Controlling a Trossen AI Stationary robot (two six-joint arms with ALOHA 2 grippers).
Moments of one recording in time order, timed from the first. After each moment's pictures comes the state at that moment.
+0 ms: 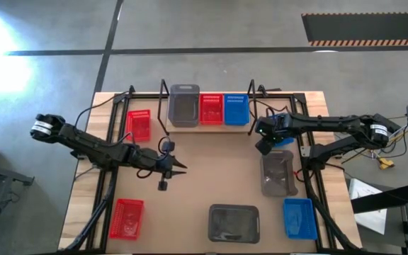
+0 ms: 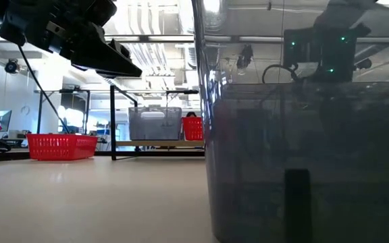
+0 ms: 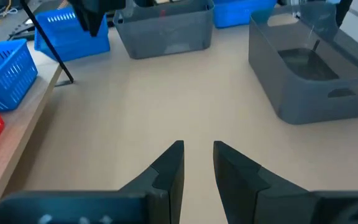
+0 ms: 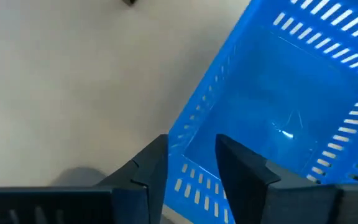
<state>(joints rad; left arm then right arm) -0.23 1.16 0.50 0.24 -0.15 0.04 -0.32 1.29 0.76 -0.92 0.18 0.52</state>
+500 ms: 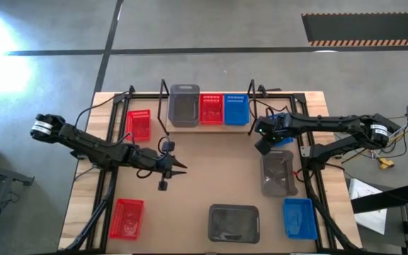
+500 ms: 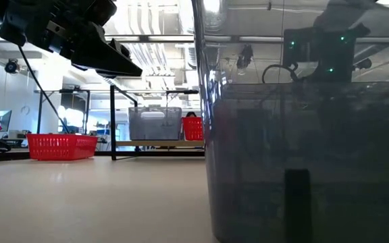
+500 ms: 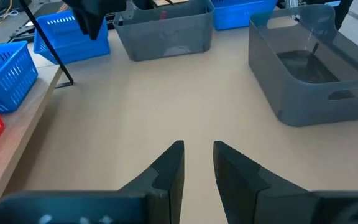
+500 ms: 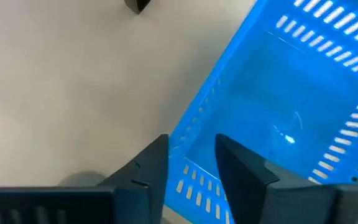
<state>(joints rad) -0.23 1.16 0.50 0.25 -0.15 0.04 -0.32 1.29 0.76 -0.91 0.17 0.49</state>
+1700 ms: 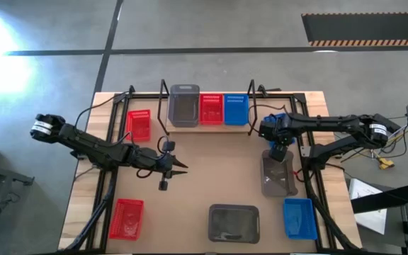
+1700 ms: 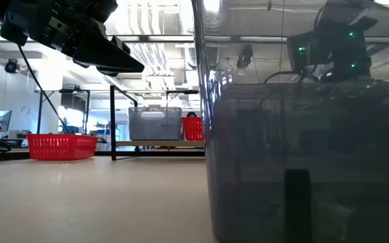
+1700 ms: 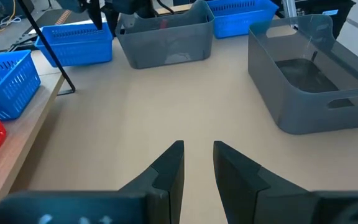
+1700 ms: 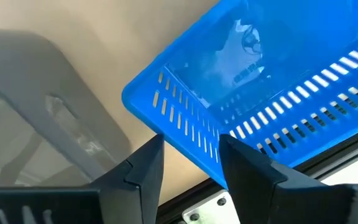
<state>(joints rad) -0.23 1.16 0.50 0.28 -0.15 0.04 -0.30 1.30 0.78 -1.17 0.15 0.18</state>
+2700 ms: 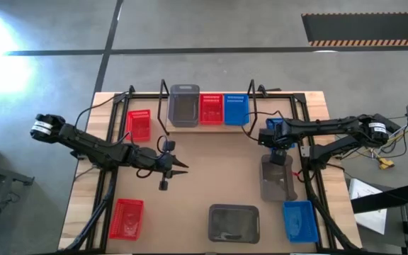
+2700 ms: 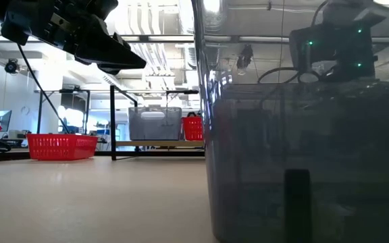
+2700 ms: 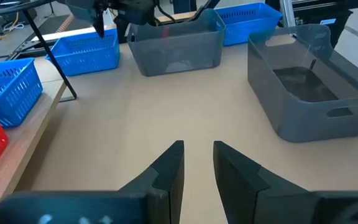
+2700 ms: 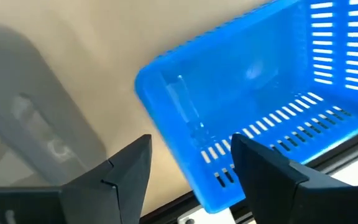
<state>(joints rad) -0.23 1.16 0.50 0.31 -0.15 0.04 -0.19 1.30 0.77 -1.16 0.21 0.22</state>
